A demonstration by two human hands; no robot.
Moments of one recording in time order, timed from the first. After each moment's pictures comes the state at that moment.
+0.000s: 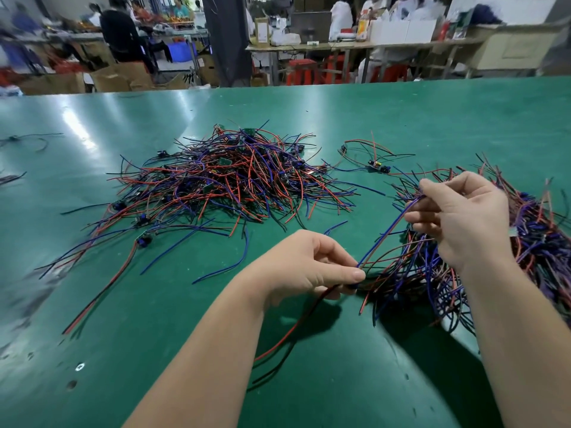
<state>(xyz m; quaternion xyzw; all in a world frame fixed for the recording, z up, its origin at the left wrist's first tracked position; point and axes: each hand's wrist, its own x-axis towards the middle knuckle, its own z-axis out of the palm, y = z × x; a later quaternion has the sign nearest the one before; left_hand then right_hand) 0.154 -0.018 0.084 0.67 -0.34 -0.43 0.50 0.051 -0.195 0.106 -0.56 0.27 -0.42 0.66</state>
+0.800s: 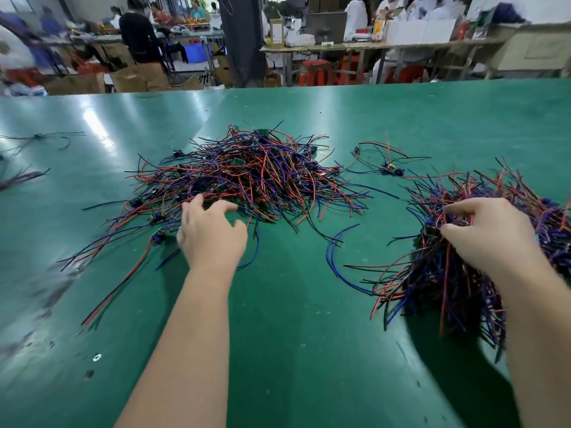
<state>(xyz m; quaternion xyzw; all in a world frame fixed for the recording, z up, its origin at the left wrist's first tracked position) 0.240 0.029 0.057 0.95 -0.08 0.08 0.30 0.037 -0.217 0.102 -0.86 0.43 -0.21 0.18</state>
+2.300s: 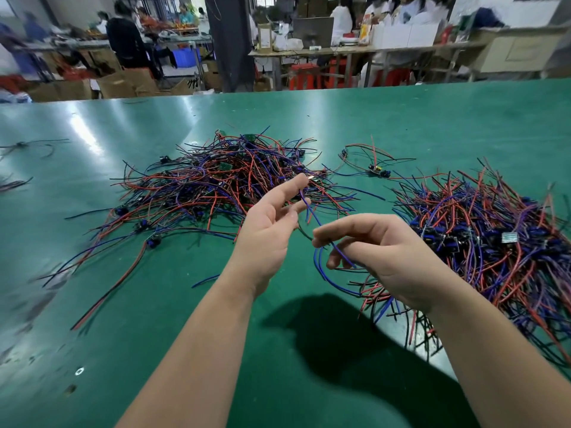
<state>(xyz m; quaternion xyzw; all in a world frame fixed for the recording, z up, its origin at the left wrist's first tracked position) 0.176 -0.021 0.085 0.62 -0.34 -0.13 0.69 0.061 -0.144 0.095 -0.75 0.02 -0.13 0.64</state>
